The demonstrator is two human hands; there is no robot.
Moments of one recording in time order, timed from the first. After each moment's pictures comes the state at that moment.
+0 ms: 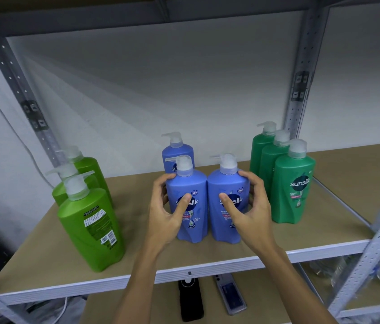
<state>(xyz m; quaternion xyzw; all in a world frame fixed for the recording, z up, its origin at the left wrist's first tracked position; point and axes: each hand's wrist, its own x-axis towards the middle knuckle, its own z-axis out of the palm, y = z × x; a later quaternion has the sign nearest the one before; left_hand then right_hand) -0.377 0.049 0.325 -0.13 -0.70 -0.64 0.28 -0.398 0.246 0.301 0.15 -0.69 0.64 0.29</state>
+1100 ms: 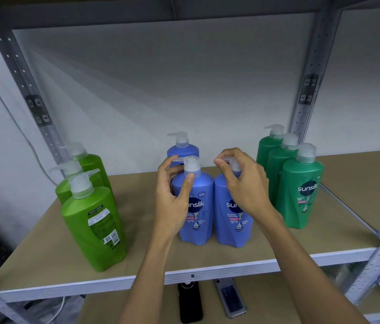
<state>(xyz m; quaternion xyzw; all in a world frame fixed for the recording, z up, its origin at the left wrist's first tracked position) -0.397 0.057 0.351 -0.10 -0.69 -0.64 0.32 -0.423 0.225 0.379 0.13 -0.83 0.46 0.29</state>
